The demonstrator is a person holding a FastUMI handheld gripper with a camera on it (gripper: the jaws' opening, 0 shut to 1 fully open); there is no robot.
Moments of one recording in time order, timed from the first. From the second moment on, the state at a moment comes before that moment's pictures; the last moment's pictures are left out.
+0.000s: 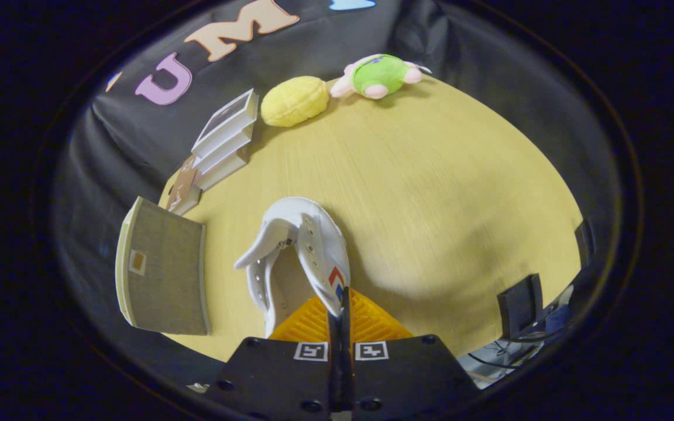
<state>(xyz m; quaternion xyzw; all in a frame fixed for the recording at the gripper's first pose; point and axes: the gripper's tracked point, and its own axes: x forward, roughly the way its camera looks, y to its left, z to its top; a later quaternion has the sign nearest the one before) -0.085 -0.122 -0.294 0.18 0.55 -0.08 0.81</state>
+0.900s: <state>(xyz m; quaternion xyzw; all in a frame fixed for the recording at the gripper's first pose) -0.050 -0.014 -0.203 0.19 0.50 -0.07 0.84</state>
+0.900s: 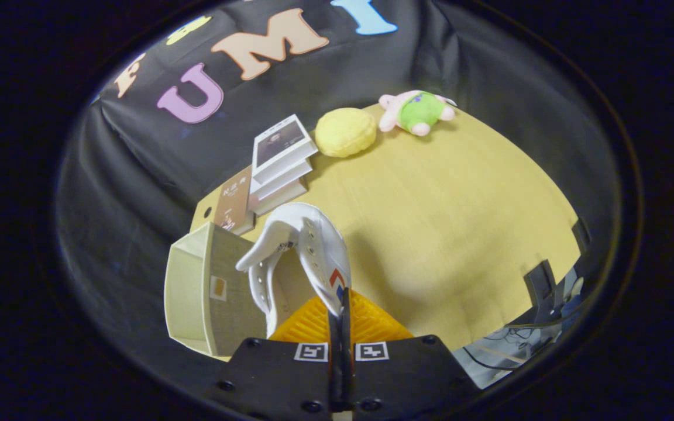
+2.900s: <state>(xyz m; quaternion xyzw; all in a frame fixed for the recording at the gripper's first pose) 0.001 0.151 -0.141 0.16 0.38 0.09 0.90</state>
